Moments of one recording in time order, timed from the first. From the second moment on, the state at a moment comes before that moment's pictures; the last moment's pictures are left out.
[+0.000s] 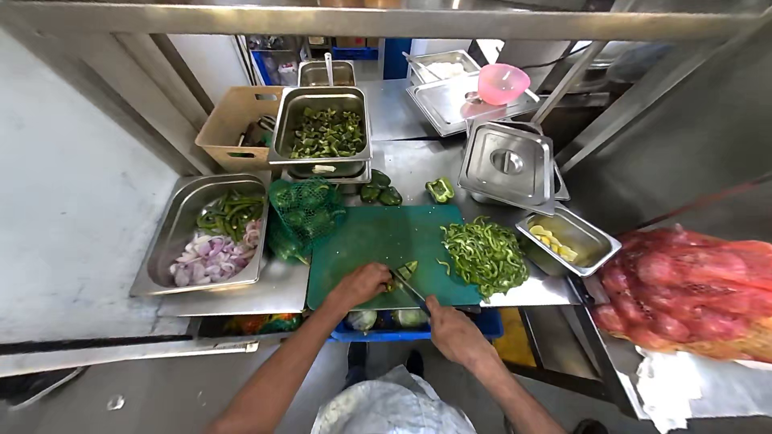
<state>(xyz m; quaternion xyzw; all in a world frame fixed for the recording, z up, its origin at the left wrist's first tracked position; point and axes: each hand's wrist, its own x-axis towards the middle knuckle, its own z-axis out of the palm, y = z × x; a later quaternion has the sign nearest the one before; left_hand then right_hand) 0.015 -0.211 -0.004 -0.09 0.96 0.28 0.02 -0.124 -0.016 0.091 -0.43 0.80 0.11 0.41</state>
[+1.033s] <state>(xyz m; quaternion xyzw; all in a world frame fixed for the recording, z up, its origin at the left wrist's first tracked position) -0.058 -0.170 -0.057 -0.28 0.92 0.20 -0.17 -0.158 0.087 0.000 -0.23 0.82 -0.34 0.40</state>
